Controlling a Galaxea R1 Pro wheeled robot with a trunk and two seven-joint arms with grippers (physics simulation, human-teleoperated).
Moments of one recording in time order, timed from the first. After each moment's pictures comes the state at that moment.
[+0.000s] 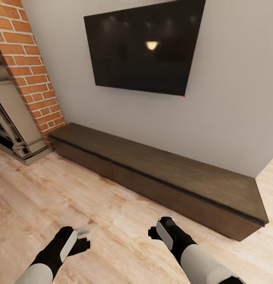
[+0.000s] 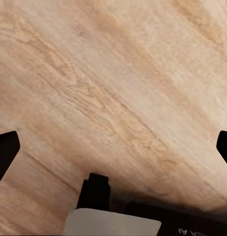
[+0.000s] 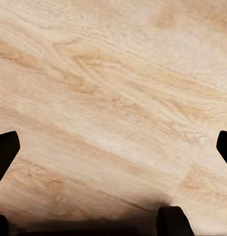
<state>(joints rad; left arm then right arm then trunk) -0.54 0.06 0.03 -0.64 0.30 0.80 0.23 -0.69 0.17 0.27 -0.46 -0.45 0.62 -0.40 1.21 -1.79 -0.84</state>
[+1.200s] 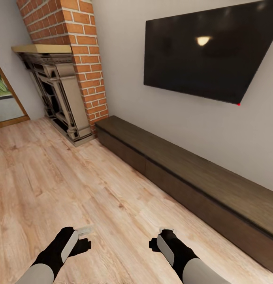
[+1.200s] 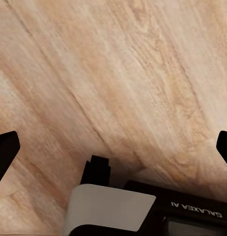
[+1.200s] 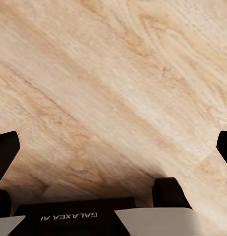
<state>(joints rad) -0.54 0.05 0.04 -0.63 0.30 0.80 0.23 -0.61 0.17 0.27 -0.46 -0.43 0.55 -0.40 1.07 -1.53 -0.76</state>
